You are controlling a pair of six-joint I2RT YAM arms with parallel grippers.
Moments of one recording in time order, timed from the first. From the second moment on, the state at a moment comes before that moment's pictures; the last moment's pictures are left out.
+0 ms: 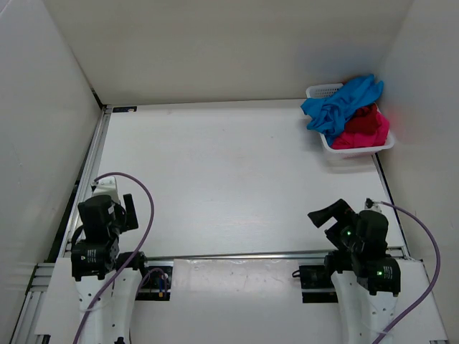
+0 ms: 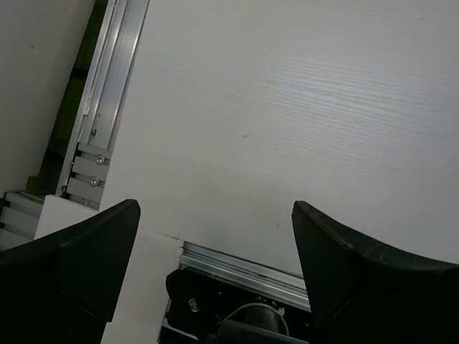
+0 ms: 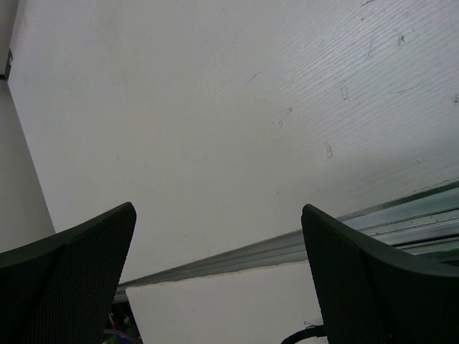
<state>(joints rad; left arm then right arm) 0.07 0.39 0.79 -1.08 -0.27 0.00 -0.01 0.15 0.61 -1.12 -0.21 0.77</state>
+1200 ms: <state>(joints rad) 0.07 0.71 0.91 -0.87 -0.12 0.00 -0.04 2.32 2.27 -0.72 0.12 0.59</state>
